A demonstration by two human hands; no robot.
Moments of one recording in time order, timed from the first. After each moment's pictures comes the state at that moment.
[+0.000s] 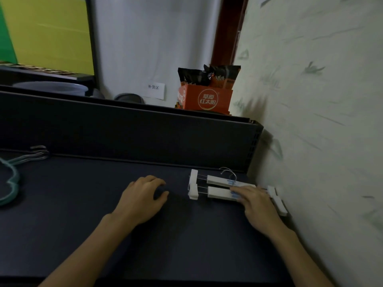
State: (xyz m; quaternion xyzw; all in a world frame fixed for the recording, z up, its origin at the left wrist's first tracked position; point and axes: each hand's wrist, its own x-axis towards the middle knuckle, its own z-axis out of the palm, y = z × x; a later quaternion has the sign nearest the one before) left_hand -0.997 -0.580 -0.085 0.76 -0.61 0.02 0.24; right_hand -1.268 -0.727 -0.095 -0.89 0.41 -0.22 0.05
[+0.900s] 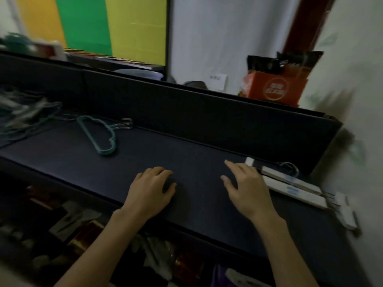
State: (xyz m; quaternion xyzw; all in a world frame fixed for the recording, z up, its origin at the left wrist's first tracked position) left_hand -0.984 -0.461 -0.107 0.85 -0.47 0.10 0.23; right_hand -1.156 -0.635 -0.081 -0.93 0.27 -0.26 0.06
